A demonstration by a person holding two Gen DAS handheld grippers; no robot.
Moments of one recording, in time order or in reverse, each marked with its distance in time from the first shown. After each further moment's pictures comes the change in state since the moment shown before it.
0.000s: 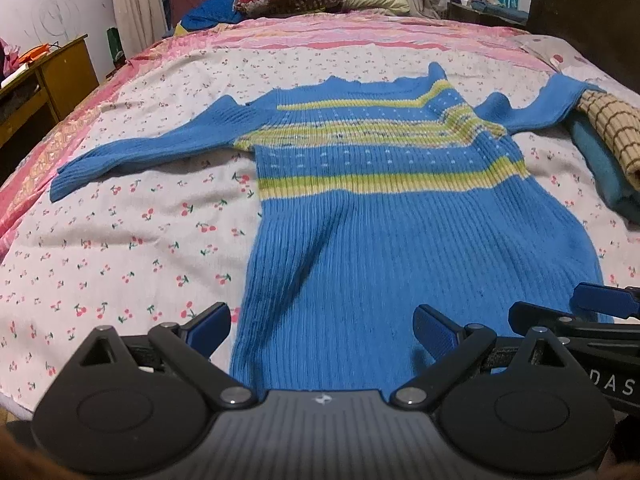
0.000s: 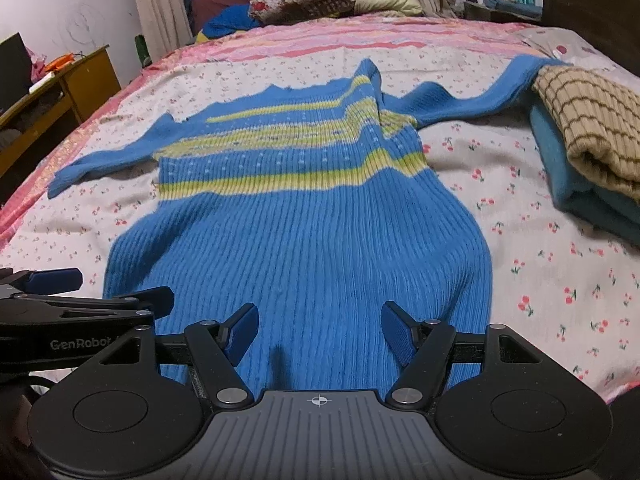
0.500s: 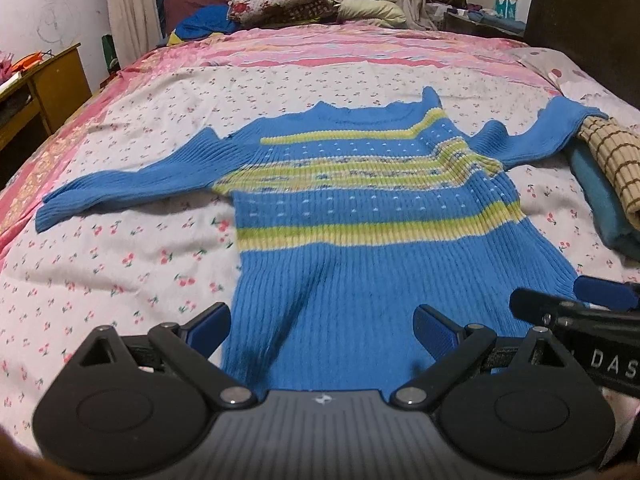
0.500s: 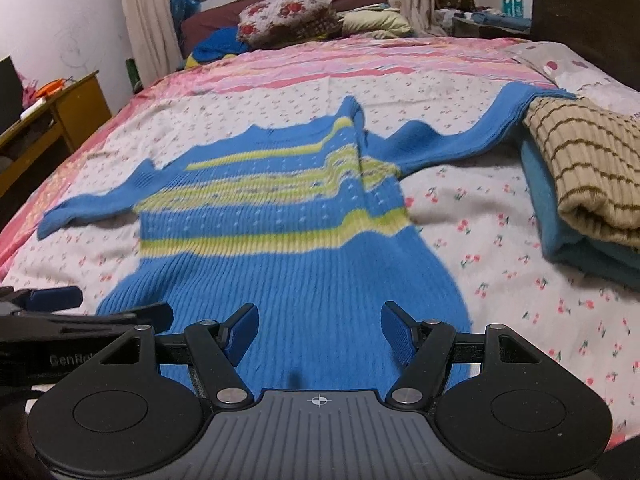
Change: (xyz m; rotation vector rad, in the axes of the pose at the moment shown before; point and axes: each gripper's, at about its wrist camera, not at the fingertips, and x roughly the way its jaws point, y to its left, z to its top) left arm 0.013 -0.015 0.041 0.001 -0.020 -0.013; right arm 0.008 -0.019 0.042 0.035 -0.057 -0.020
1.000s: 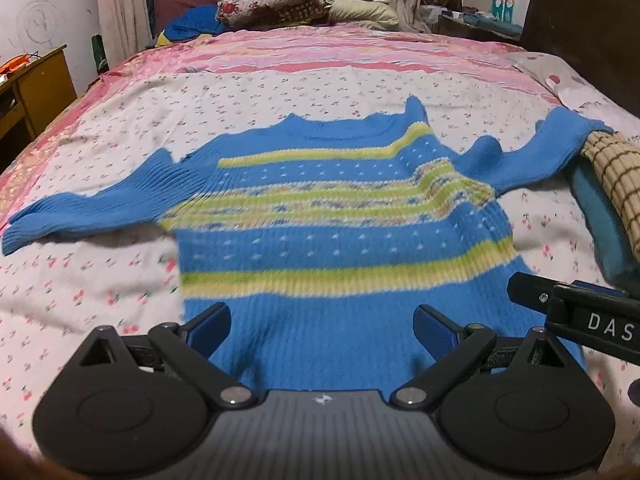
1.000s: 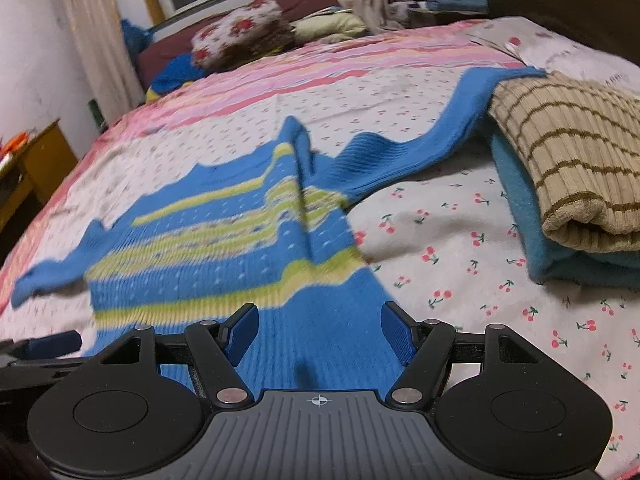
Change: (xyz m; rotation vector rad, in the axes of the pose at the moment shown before) left arm 0.039 -0.032 0.036 -0.014 -0.004 -0.030; right arm 0.035 -0.046 0.031 0.158 -0.031 -0.022
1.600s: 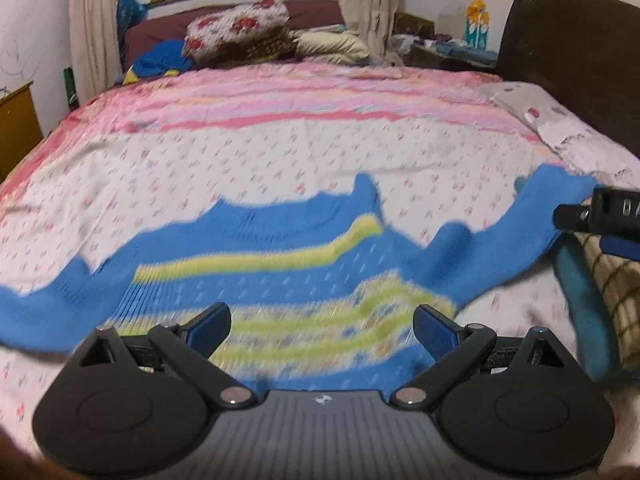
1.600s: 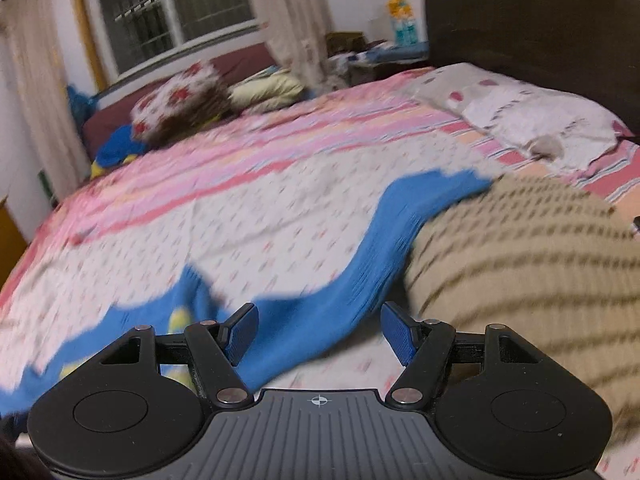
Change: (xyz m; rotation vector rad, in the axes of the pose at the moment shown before) left arm 0.043 -0.052 0.087 0.031 -0.109 -0.072; right arm 0.020 -0.072 0.124 0.107 -0.181 -0.143
